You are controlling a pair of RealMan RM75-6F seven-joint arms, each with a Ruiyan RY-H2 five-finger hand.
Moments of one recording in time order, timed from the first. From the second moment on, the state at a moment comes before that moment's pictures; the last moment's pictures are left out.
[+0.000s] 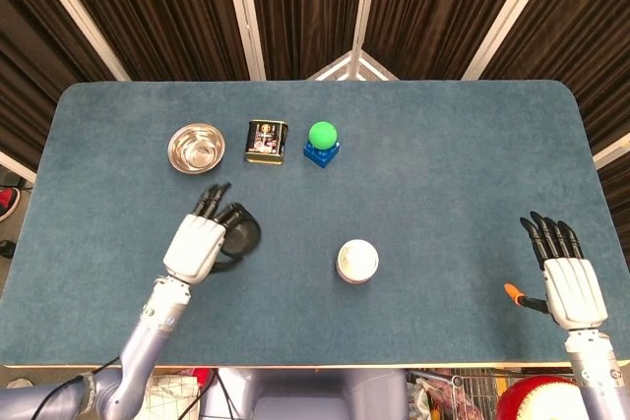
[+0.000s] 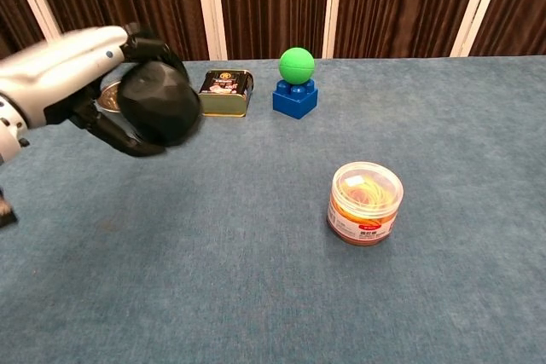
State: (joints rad) left arm -0.55 -1.58 -0.16 -1.75 1.32 1.22 0.26; right arm 0.14 -1.17 0.07 -1.56 -1.53 1.45 0.06
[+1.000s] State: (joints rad) left arm -0.50 -1.55 -0.26 -1.52 1.58 1.15 0.50; right arm 0.15 -1.17 0.07 -1.57 -1.53 1.45 0.06
